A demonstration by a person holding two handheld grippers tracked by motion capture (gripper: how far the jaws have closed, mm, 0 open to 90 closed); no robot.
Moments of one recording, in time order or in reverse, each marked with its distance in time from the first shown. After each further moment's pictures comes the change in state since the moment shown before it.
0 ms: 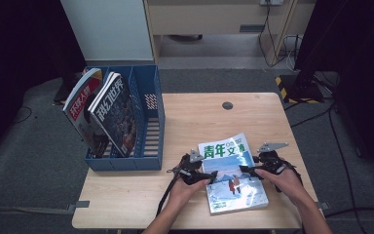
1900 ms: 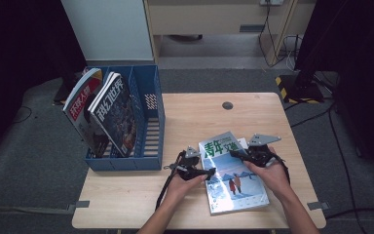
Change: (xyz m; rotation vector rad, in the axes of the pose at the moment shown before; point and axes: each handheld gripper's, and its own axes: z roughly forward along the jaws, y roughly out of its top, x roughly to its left) left arm 0.018 0.005 0.001 -0.018 -0.074 -0.065; right arm 0.031 0.044 0.002 -0.193 0.027 -0.139
